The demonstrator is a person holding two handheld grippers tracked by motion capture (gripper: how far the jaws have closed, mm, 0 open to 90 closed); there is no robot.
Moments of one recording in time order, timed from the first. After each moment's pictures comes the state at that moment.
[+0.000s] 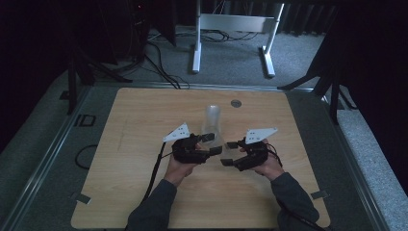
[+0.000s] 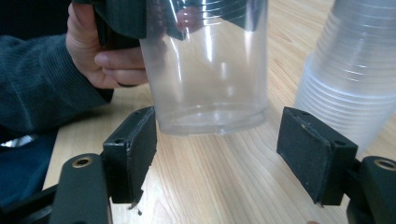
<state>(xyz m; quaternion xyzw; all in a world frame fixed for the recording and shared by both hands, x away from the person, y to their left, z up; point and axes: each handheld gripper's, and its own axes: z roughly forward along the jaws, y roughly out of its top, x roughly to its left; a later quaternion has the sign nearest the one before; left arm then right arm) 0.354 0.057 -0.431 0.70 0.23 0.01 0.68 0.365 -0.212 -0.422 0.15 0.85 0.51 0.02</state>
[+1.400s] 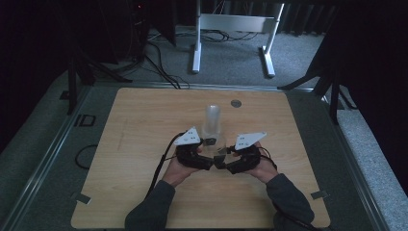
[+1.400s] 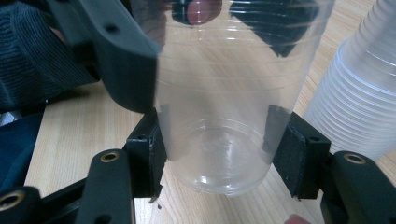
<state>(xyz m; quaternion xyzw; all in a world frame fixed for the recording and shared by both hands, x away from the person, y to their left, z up) 0.346 0.043 -0.426 0.76 0.21 0.04 0.61 0.356 -0.188 -0.431 0.13 0.87 0.48 0.04</state>
